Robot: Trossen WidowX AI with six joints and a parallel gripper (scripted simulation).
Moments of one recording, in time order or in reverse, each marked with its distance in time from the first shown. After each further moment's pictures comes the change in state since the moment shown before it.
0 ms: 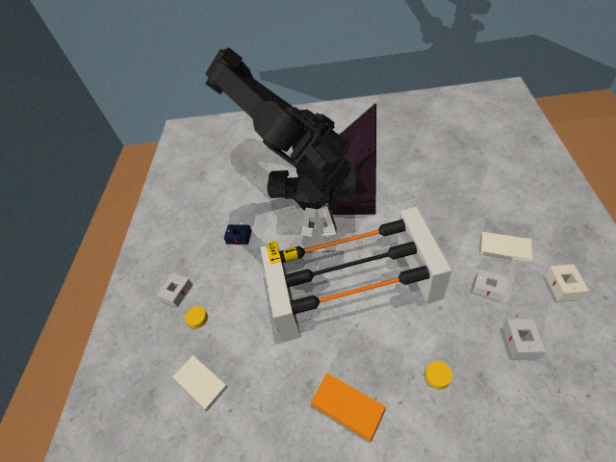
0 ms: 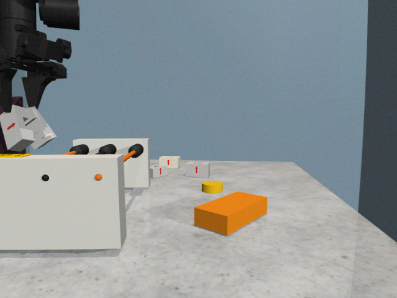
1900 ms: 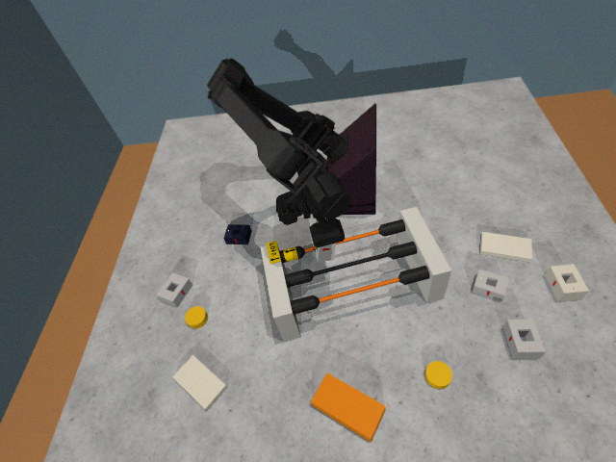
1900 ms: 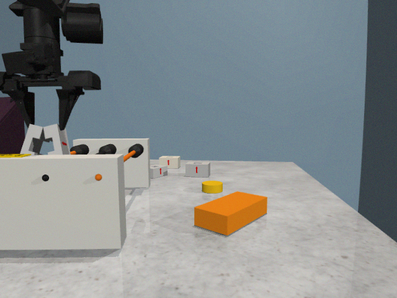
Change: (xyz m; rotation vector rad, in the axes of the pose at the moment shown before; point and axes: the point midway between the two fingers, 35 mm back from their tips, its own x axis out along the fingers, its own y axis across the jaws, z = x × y) arm 0.030 0.010 0.043 1.307 -0.002 0.016
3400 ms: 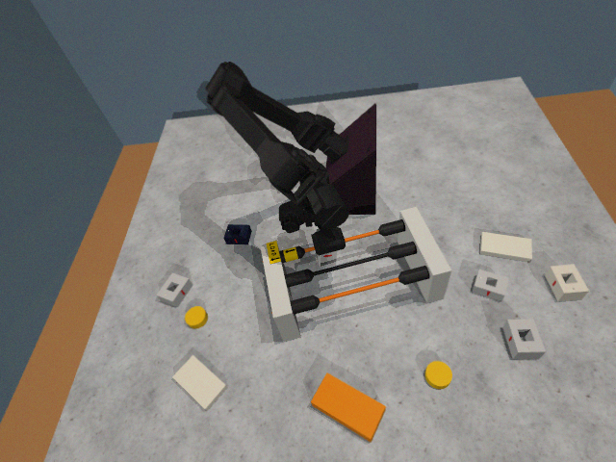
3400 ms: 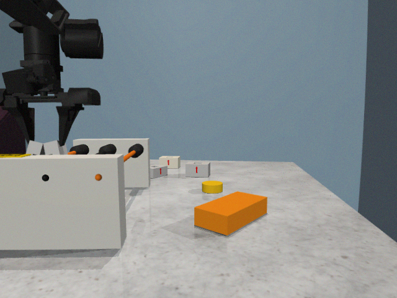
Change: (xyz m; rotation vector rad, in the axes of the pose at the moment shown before) arm 0.028 -0.002 0.000 -0.003 -0.002 -0.002
